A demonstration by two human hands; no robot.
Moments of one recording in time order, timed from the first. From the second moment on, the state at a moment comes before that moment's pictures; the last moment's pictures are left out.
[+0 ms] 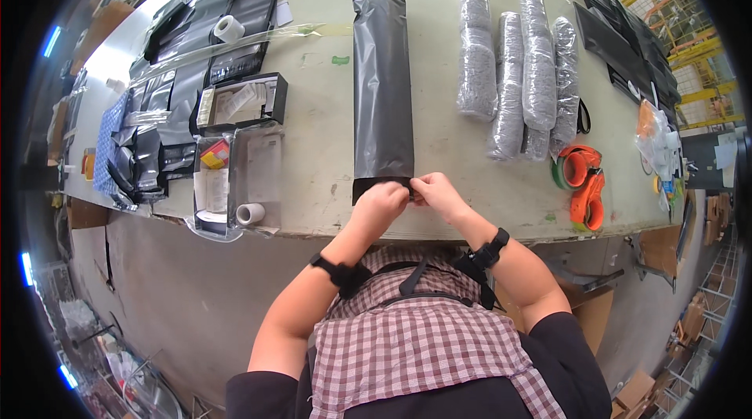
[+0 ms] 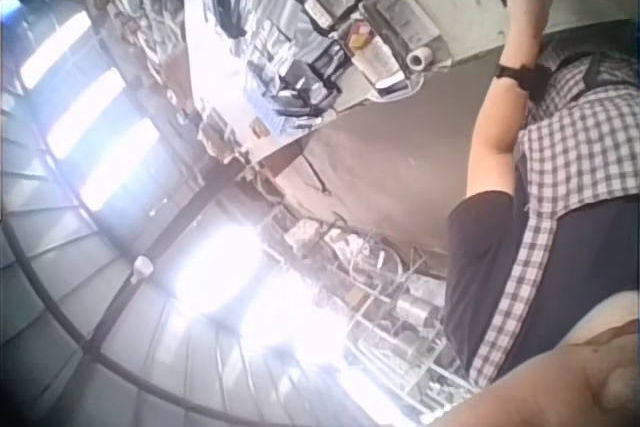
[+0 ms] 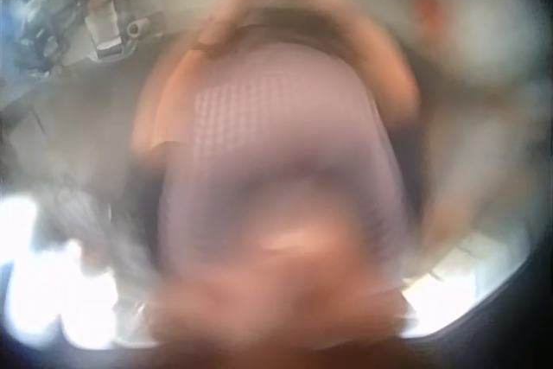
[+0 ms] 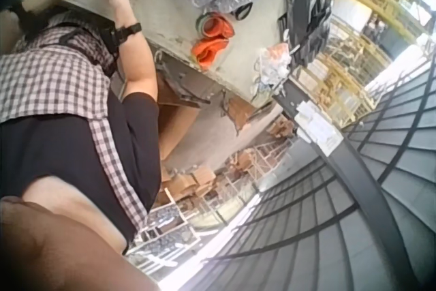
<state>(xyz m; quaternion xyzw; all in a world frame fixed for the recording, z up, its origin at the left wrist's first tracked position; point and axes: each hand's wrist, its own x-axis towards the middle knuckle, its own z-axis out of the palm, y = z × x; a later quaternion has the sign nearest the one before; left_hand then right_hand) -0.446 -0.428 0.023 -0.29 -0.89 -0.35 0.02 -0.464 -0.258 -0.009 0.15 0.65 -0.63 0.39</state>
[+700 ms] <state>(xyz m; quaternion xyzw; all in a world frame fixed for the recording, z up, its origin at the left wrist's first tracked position) -0.501 -0.481 0.037 -0.51 -0.82 -0.25 0.08 -0.497 -0.221 0.013 -0.53 0.80 -0.26 -0.12</state>
